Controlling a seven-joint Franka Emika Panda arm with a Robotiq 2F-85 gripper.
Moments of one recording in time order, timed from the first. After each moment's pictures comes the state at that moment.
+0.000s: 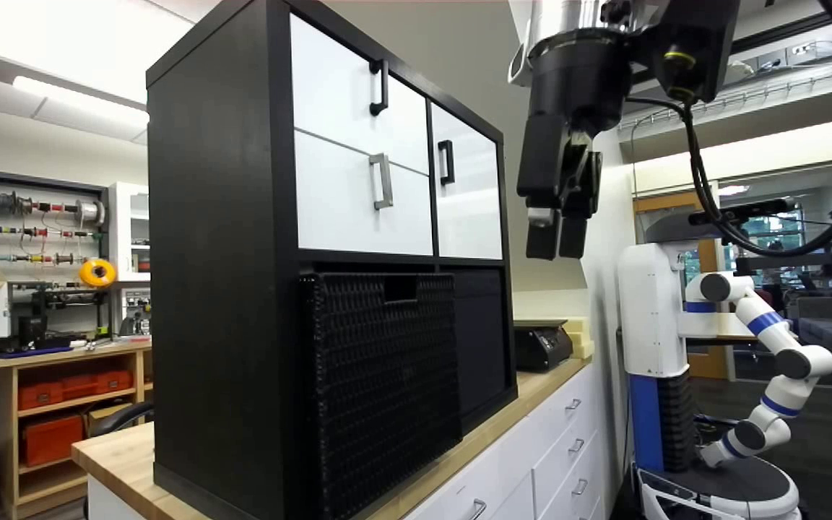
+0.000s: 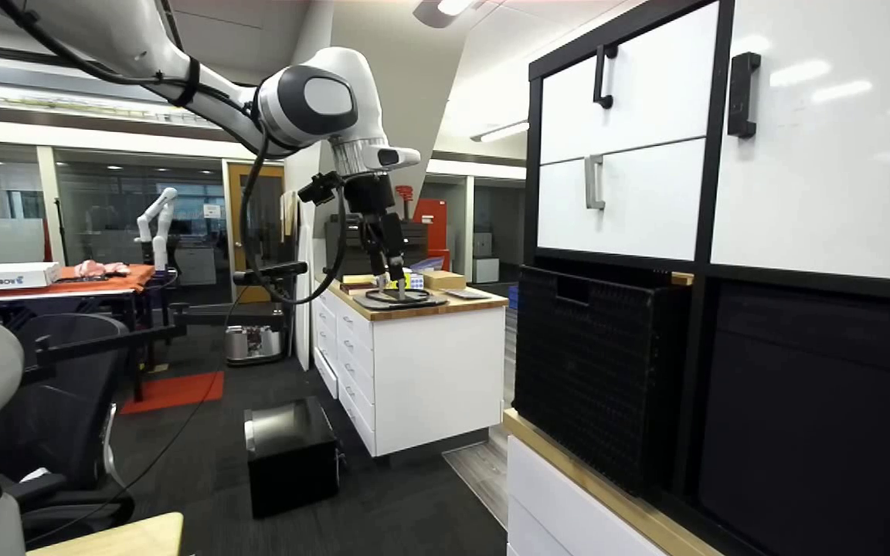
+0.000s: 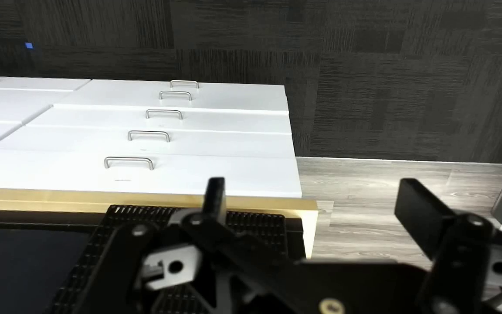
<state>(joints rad) 0.07 -0.35 0.29 -2.18 -0.01 2.04 0.37</state>
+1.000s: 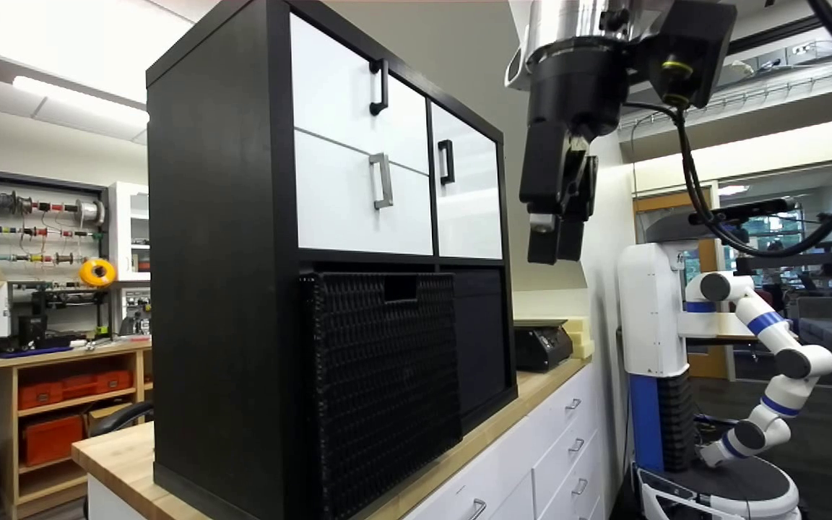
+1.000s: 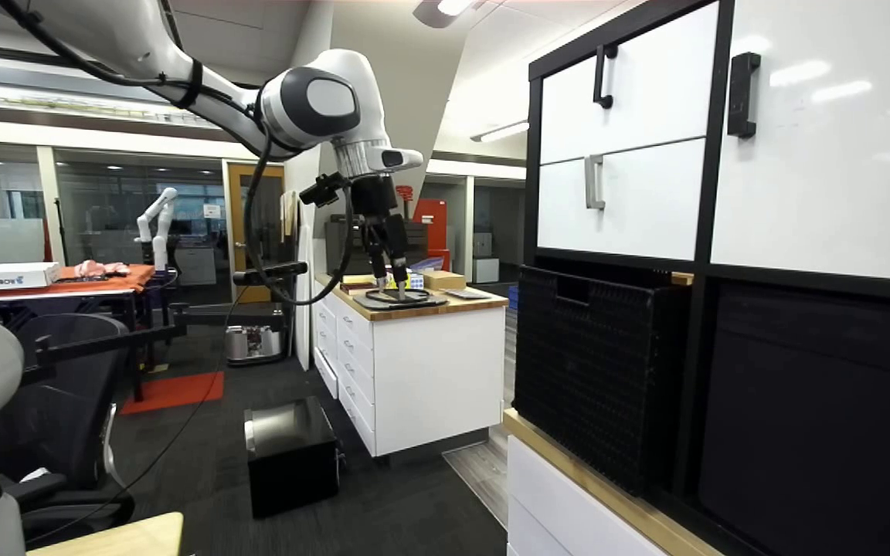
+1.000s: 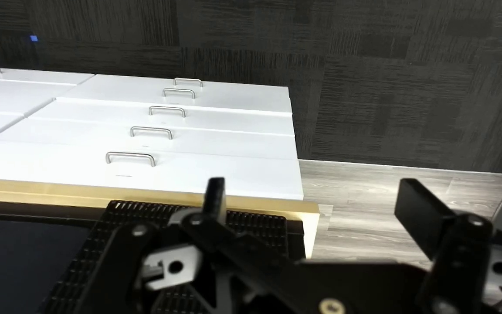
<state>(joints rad) 0.07 -0.34 0.28 -2.18 -0.02 2.04 0.33</state>
